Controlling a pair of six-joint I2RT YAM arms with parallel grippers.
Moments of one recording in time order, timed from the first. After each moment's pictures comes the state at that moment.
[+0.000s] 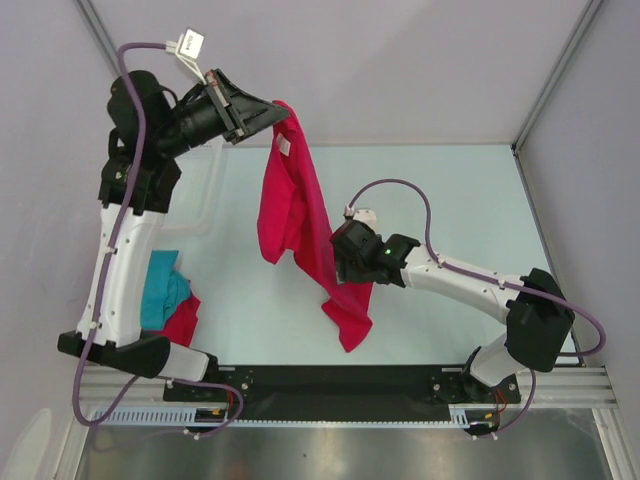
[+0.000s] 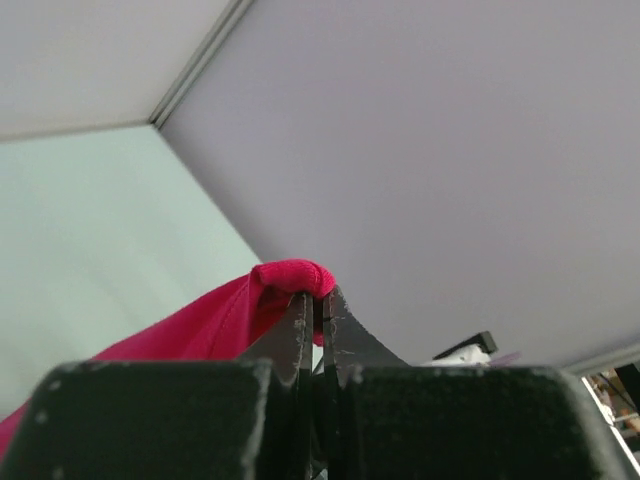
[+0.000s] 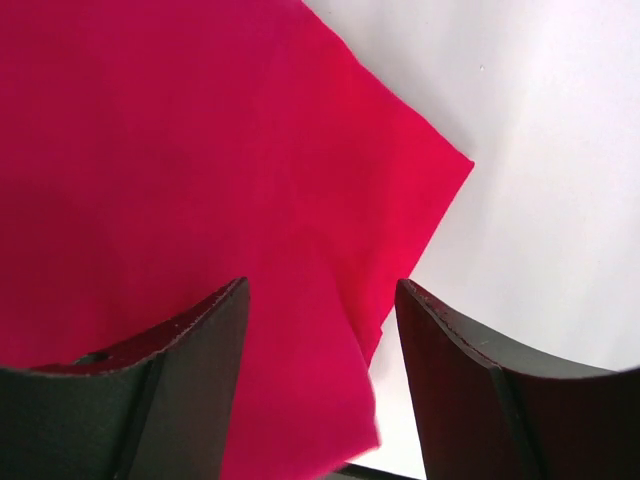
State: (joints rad) left arm -0.28 1.40 2.00 -0.48 0.71 -0.83; right arm 0.94 1.53 1.18 -0.65 0.33 0.70
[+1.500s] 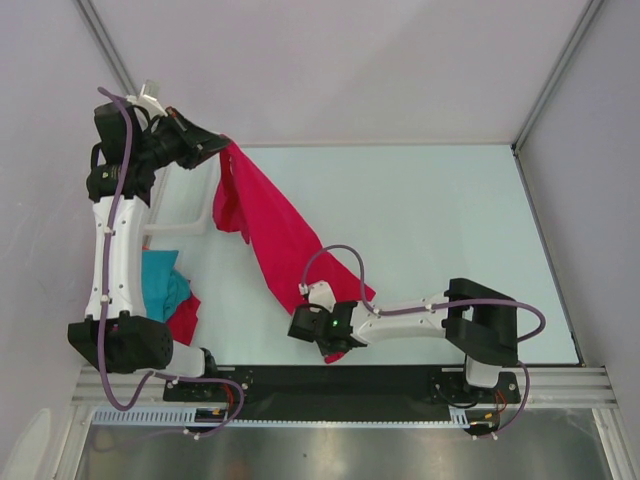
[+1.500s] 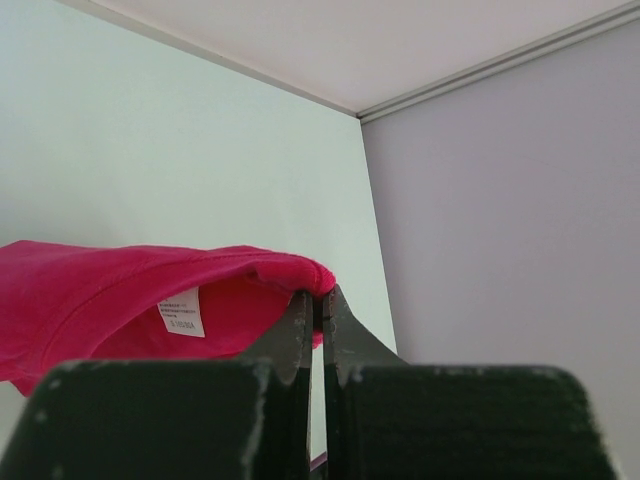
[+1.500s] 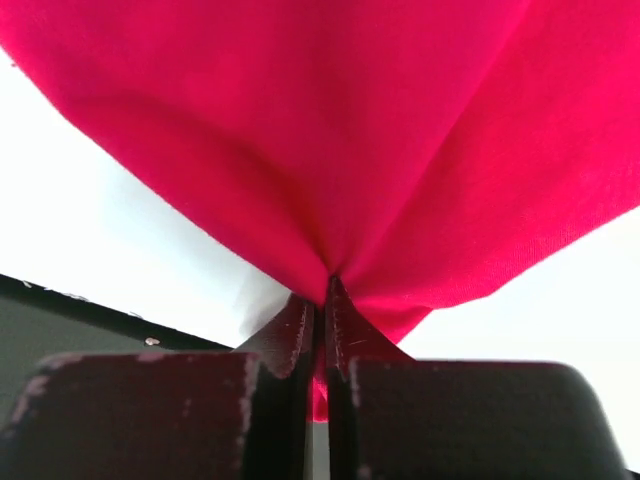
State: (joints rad) left arm 0.13 1.42 1.66 -0.59 0.72 -0.73; right arm 1.36 1.77 1.10 -0.61 0.35 0.89
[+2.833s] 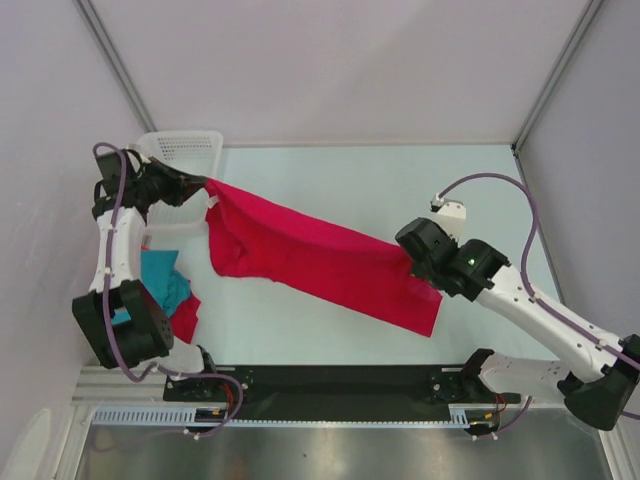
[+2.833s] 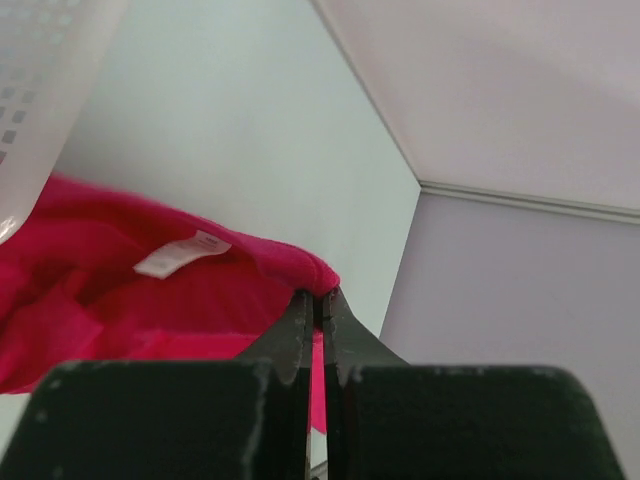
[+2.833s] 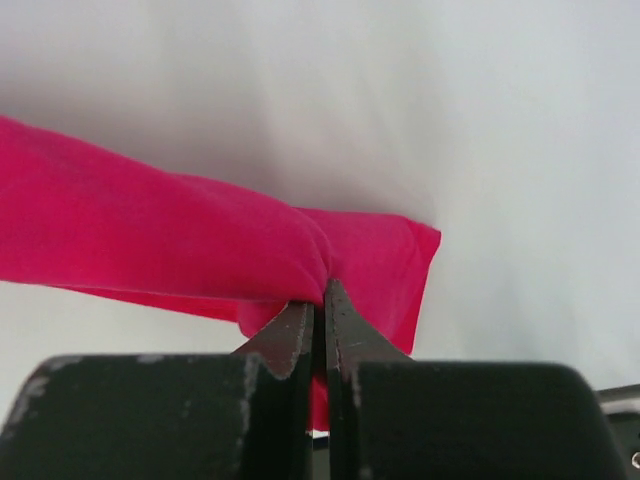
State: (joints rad) left arm 0.34 1.44 1.29 -0.43 0.68 -0.88; right arm 0.84 1.10 1.13 -1.05 0.63 0.88
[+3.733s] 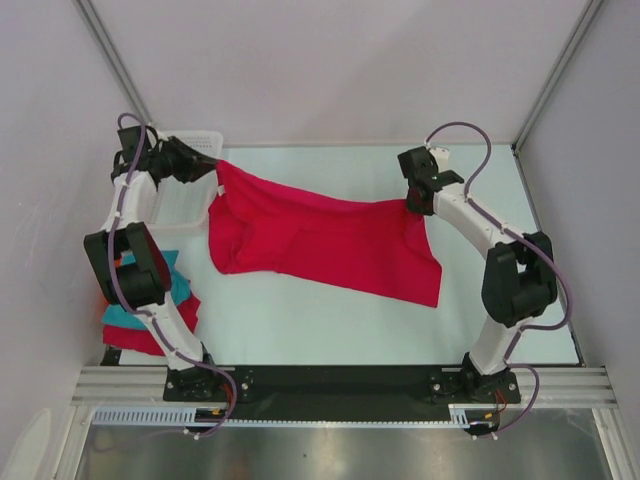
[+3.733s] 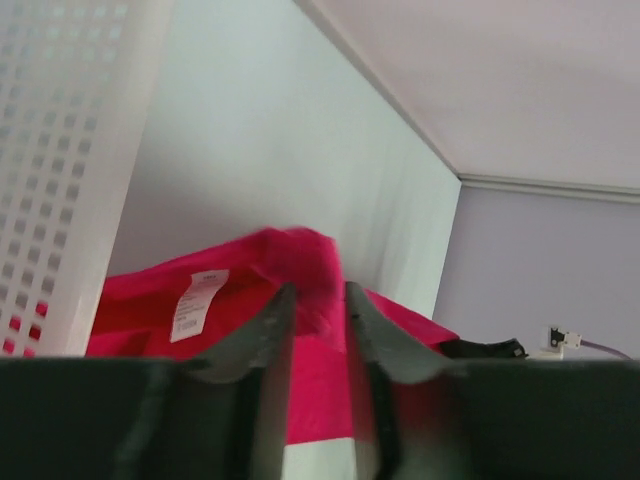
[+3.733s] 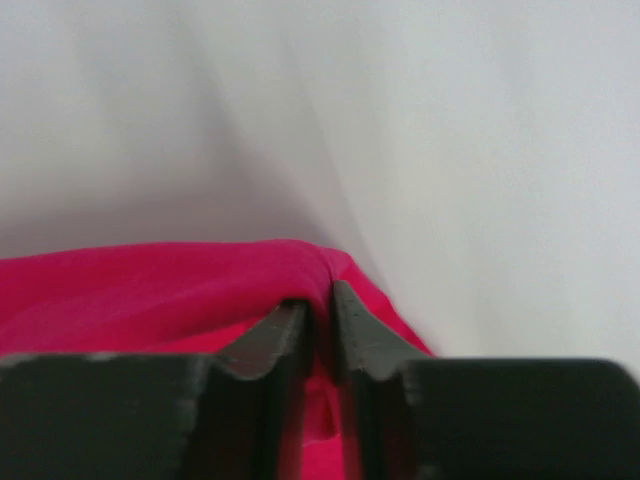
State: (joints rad) left arm 0.28 1.87 1.60 -0.41 0.68 -0.75; right arm 0.37 1.76 1.44 -0.65 0.47 0.51
